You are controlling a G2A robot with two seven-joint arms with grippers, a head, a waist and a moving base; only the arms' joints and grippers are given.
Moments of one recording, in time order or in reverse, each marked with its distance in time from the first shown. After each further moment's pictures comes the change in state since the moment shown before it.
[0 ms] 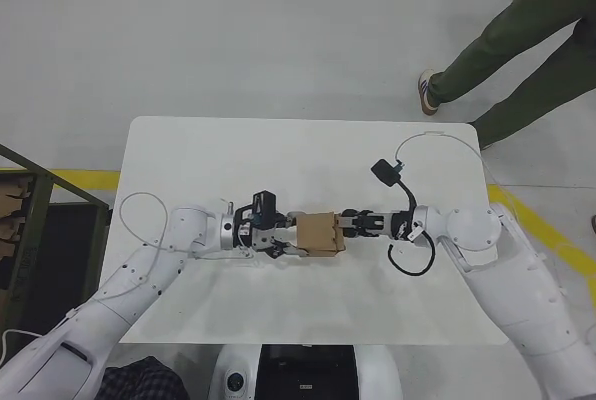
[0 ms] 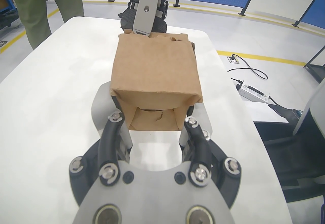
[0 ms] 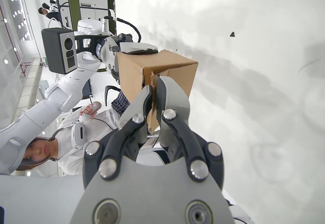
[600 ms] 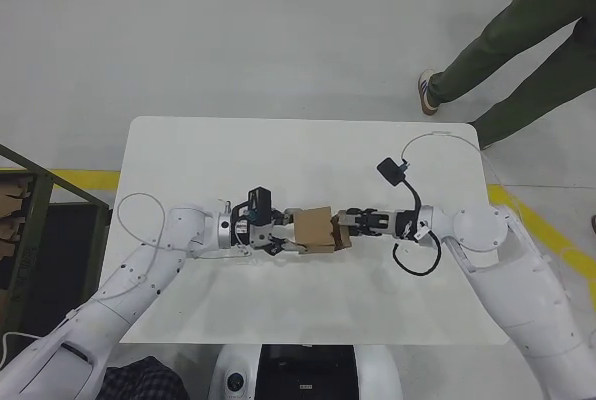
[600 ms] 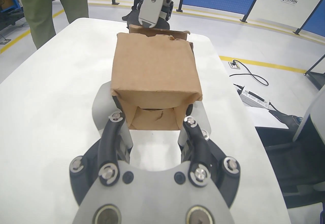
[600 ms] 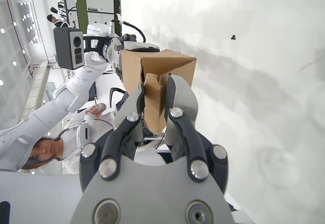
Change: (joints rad) left arm 0.004 -0.006 -0.023 0.024 -0.023 -0.005 0.011; right arm -0.025 0.007 0.032 -0.003 0.033 -0.027 0.000
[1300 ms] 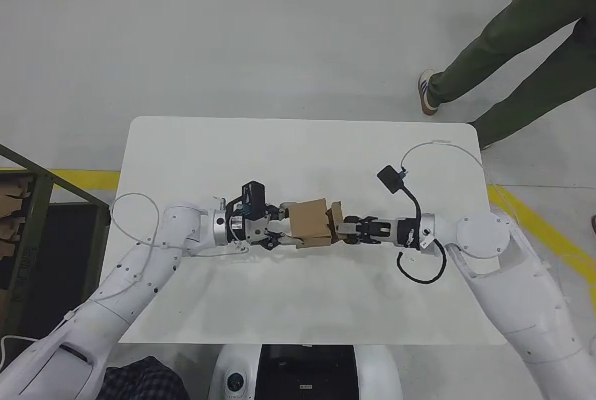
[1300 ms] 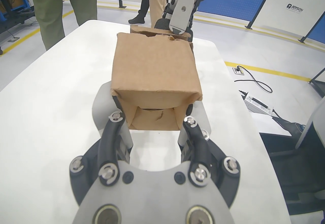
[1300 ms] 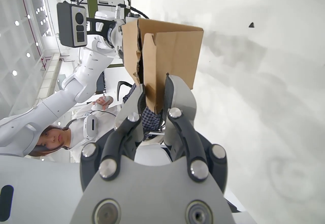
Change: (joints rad) left arm 0.011 -0.003 -0.036 0.009 -0.028 -0.001 -0.014; right arm -0.039 0.005 0.016 0.016 0.081 -0.088 0.026
